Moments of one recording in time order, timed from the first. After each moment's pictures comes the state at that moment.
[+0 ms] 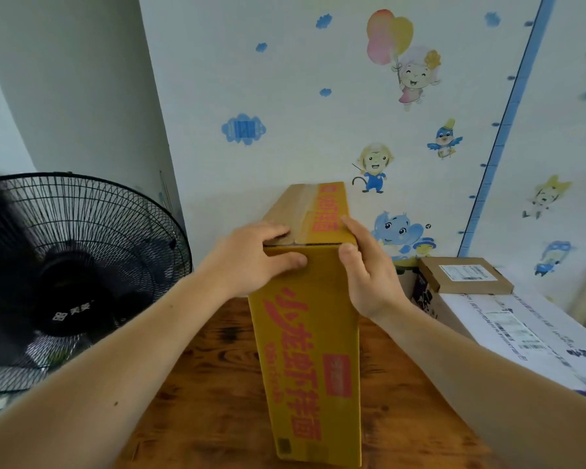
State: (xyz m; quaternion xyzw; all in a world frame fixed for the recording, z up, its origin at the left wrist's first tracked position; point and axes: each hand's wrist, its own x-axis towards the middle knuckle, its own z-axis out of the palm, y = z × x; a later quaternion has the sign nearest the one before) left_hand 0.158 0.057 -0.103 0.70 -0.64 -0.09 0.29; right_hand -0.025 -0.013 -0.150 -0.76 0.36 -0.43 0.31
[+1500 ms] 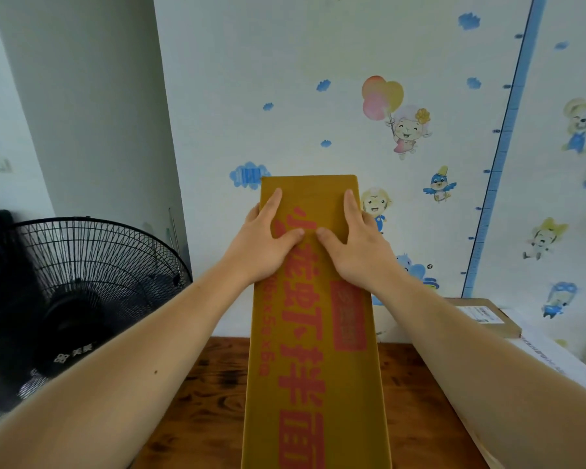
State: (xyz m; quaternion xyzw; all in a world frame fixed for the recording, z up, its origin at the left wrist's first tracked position) left_hand 0.163 0.011 -0.058 0.67 -0.60 -0.06 0.44; right_hand -0.006 -0.035 -0.058 -0.81 0.43 -0.35 0.18
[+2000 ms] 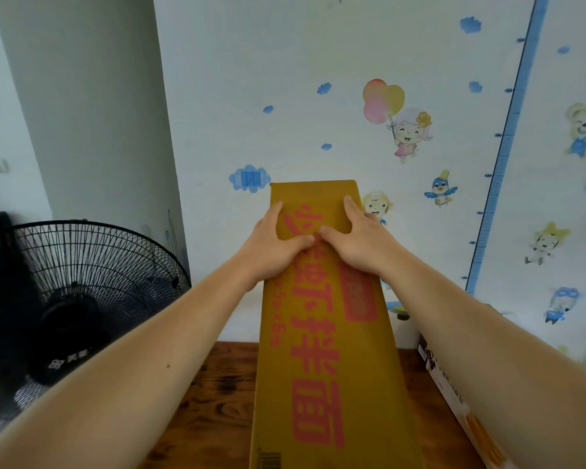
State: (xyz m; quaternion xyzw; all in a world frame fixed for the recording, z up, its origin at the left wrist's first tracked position) left_hand 0.162 -0.009 -0.058 0.66 -0.55 -0.18 0.48; right_hand -0.002 -0.063 -0.038 -0.81 0.47 -0.30 0.21
